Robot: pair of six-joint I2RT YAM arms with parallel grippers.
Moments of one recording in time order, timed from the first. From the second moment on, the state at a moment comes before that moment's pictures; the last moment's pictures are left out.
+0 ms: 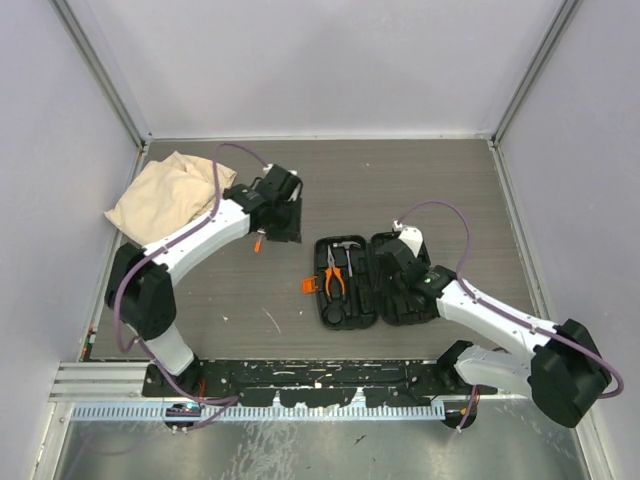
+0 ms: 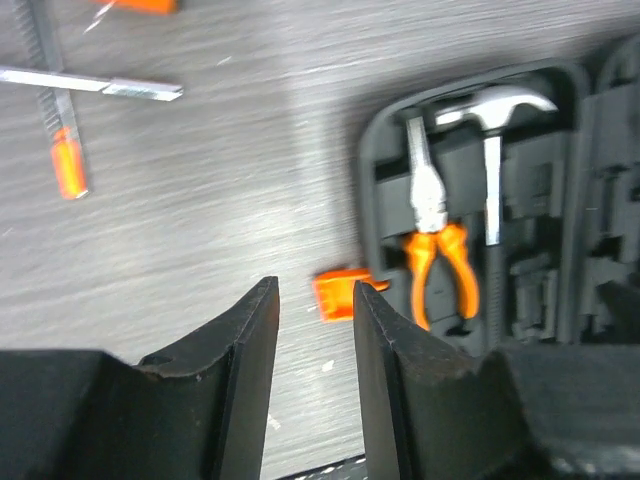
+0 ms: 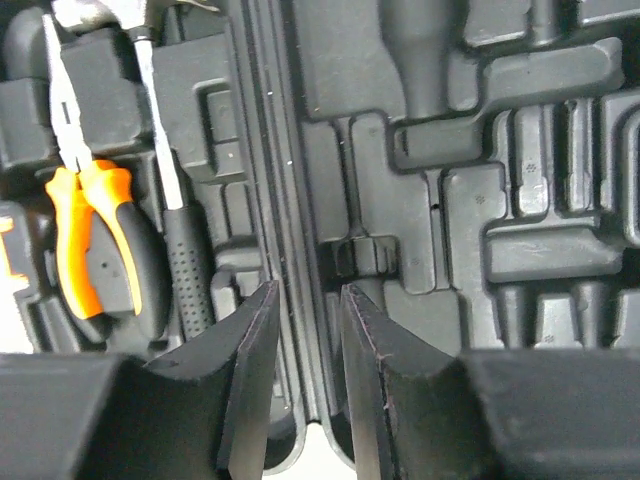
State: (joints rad) left arm -0.67 1.72 1.47 -0.74 -0.05 -0.55; right arm 0.70 1.07 0.59 -0.43 0.34 0.73
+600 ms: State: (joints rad) left arm -0.35 1.43 1.12 -0.75 -0.04 -0.52; right arm 0.60 1.24 0.61 -0.30 0.12 0.57
